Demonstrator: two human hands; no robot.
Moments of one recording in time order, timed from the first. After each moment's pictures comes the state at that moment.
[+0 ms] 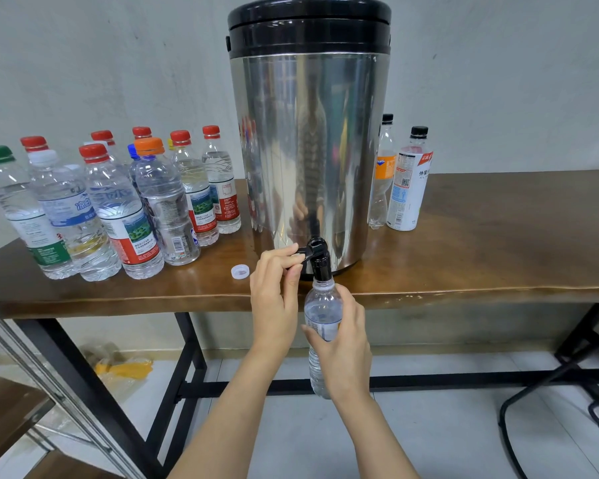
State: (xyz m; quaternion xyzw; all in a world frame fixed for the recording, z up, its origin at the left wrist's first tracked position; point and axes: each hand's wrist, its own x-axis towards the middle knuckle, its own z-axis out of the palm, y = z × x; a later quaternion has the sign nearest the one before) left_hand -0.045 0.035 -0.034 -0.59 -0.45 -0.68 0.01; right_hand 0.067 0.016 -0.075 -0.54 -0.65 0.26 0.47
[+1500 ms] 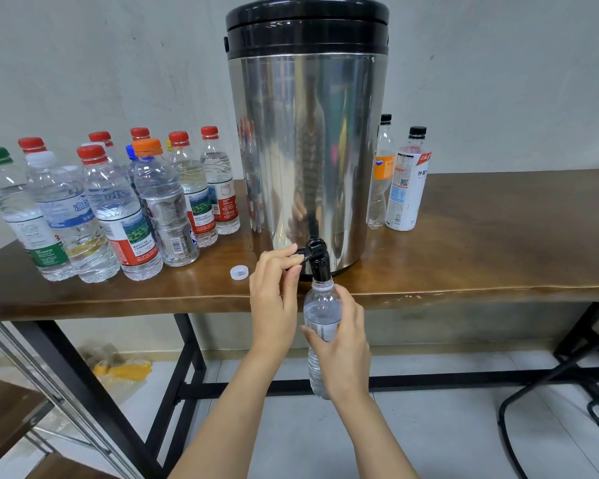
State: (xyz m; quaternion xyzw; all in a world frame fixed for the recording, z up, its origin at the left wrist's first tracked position) left_hand -0.044 0.033 -0.032 -0.59 -0.45 -0.67 0.00; right_hand 0.066 0.015 -0.075 -0.55 -0.65 0.26 0.47
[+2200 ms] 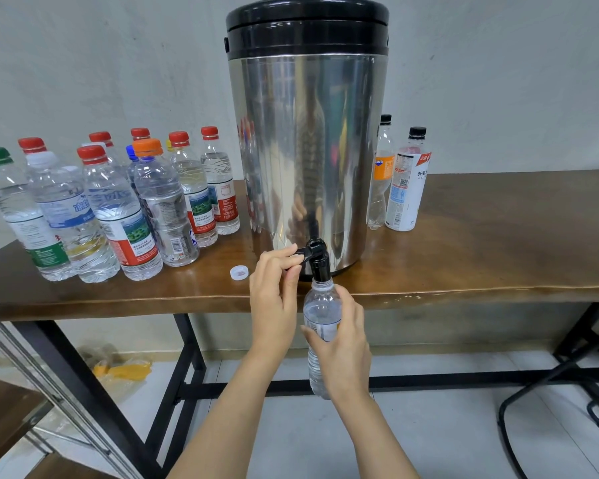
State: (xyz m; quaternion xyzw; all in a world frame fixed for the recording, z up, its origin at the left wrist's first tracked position) left_hand -0.045 0.034 -0.034 -0.59 -0.45 -0.67 0.00; right_hand 0.067 0.014 -0.073 -0.55 -0.65 0.26 0.46
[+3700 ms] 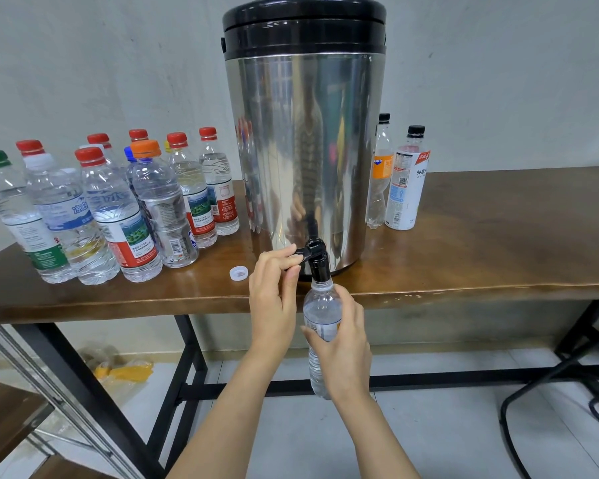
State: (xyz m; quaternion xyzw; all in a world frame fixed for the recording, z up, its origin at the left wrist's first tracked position) left_hand -0.046 0.035 -0.032 -0.59 -0.45 -0.67 0.01; right_hand 0.066 0.016 -0.075 -0.55 -0.65 0.25 0.47
